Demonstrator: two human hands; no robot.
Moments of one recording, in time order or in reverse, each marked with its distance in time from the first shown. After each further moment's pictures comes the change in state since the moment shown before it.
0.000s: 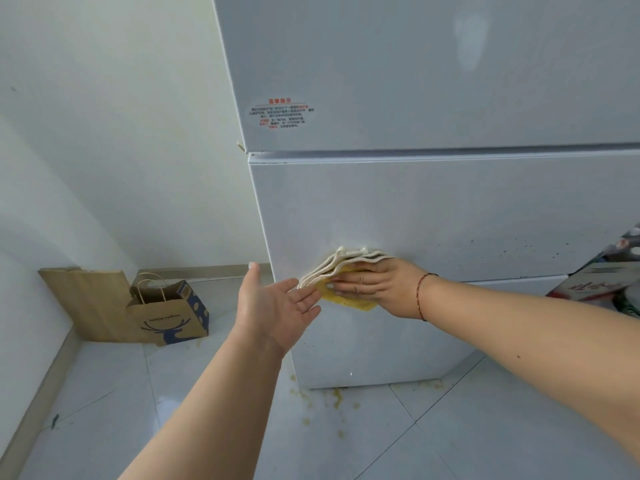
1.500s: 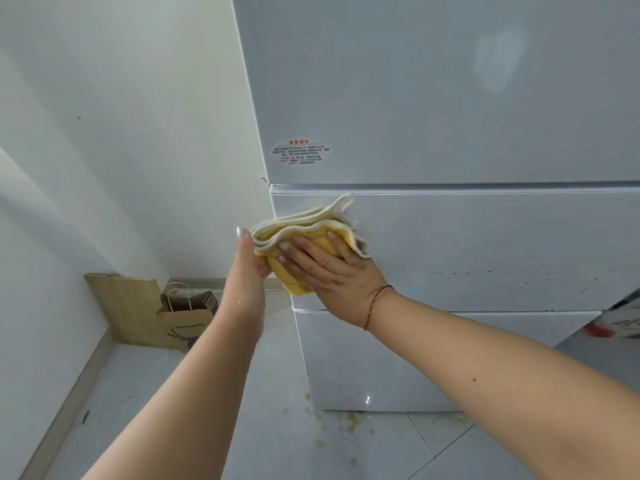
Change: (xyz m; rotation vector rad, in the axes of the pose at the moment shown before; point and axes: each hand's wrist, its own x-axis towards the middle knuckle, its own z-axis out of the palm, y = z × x) left_hand -0.028 0.049 0.022 0.534 0.126 0.612; right_hand 0.098 0.017 -0.057 -0.070 0.335 0.521
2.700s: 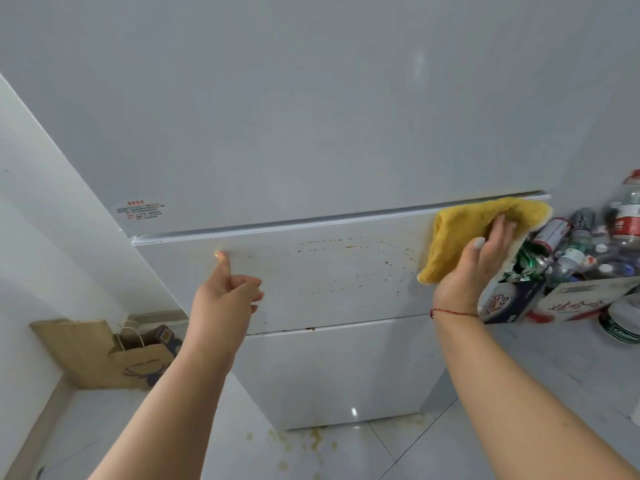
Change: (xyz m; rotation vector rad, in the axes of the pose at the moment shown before) left_hand -0.083 0.010 0.139 0.378 0.031 0.120; right_hand -0.189 0.198 -0.068 0.740 0.526 1.798
